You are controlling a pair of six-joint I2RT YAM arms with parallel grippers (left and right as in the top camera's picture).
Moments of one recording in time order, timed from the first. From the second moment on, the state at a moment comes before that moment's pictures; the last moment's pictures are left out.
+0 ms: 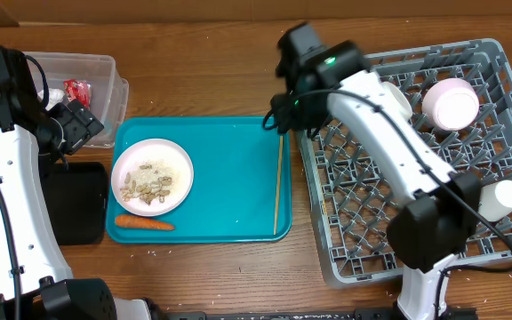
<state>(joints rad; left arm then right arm) 0.34 1.60 1.72 -1.42 -0.02 -0.46 0.50 2.04 1.95 -1.28 -0.14 0.27</state>
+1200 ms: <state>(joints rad) 0.34 1.60 1.72 -1.43 -0.02 -0.46 0.63 2.08 1.45 -0.95 -0.13 0.51</state>
